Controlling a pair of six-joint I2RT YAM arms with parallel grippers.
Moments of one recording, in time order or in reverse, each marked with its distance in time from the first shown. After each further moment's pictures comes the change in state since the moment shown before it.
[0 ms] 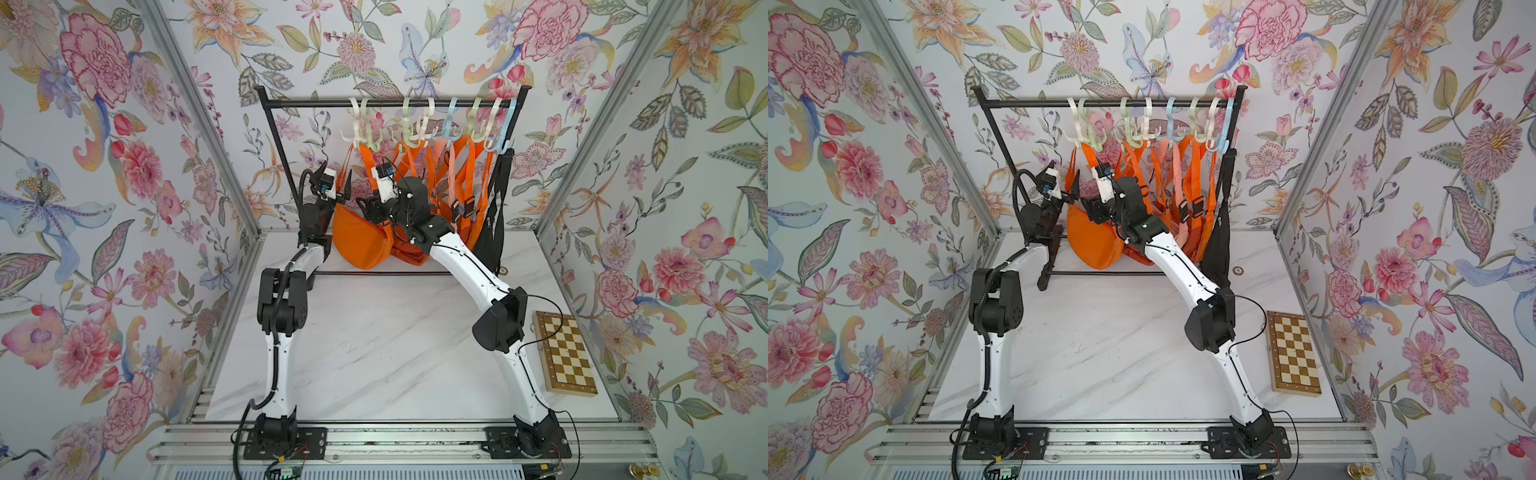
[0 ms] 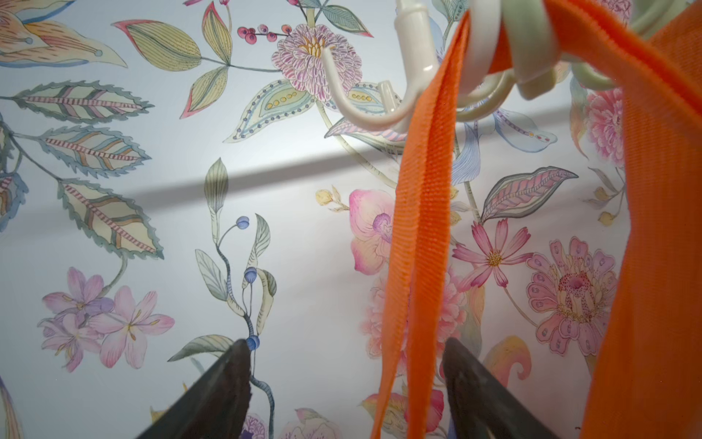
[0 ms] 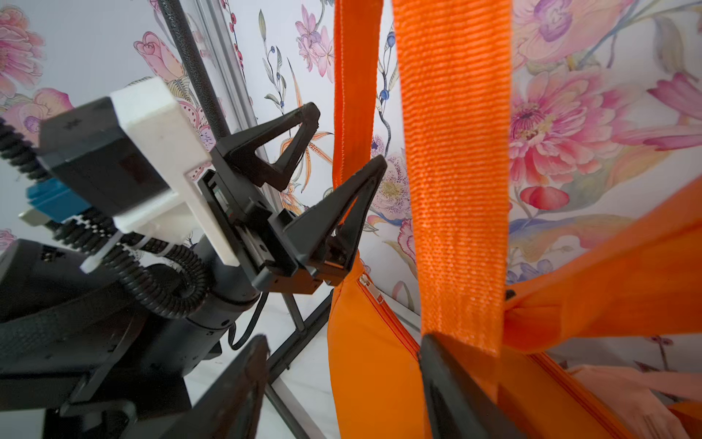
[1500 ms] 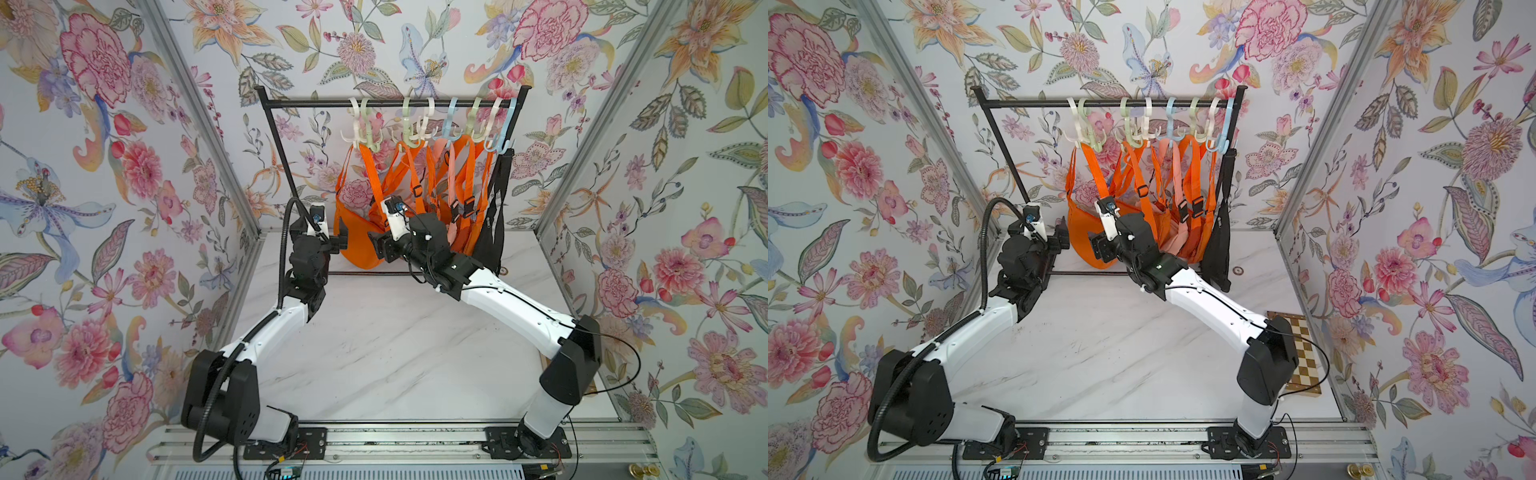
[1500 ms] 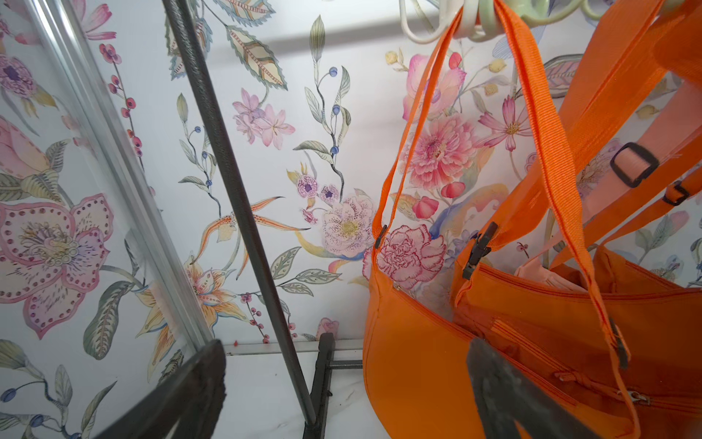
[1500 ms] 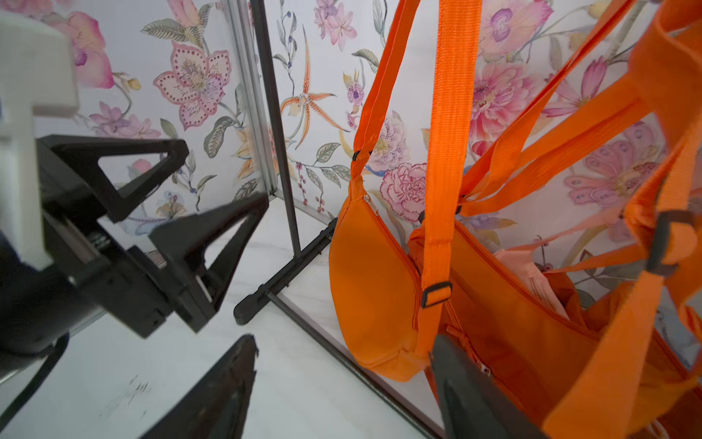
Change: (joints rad) left arm -0.172 -0.879 -0.894 -0.522 -0.551 -0.025; right arm 0.166 -0.546 -0.779 0.182 0.294 -0.097
